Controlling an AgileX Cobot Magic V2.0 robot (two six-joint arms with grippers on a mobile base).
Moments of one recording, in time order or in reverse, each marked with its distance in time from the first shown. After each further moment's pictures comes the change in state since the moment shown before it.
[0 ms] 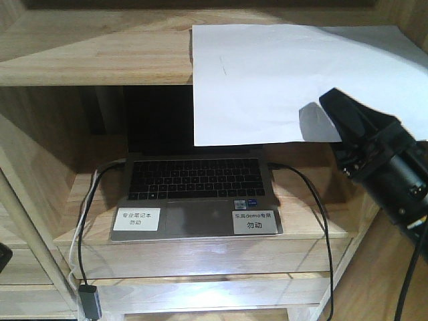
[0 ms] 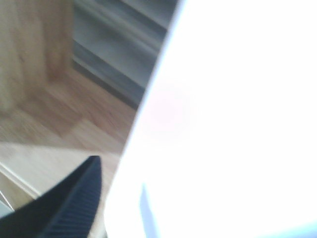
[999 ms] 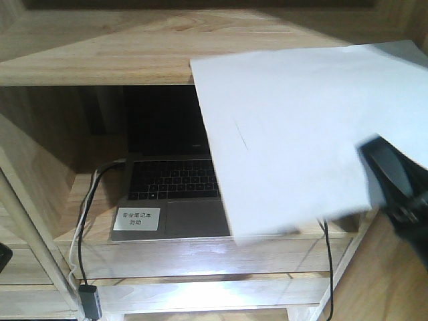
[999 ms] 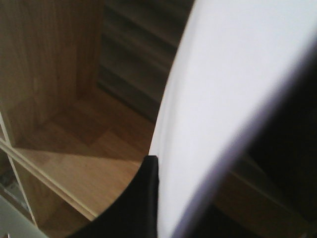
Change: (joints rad) left arm 0.000 0.000 0.000 0.000 0.000 0.000; right arm 0.000 -0.308 0.269 0.088 -0.004 0.000
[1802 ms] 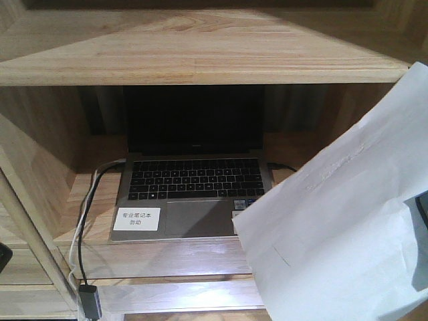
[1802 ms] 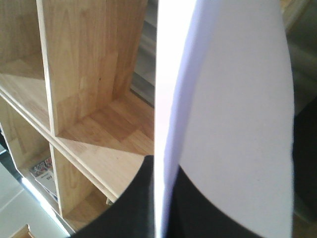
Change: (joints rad) left arm 0.000 0.000 0.000 -0.001 0.000 0.000; right arm 0.000 -0.363 0.139 -0.019 0.119 0.015
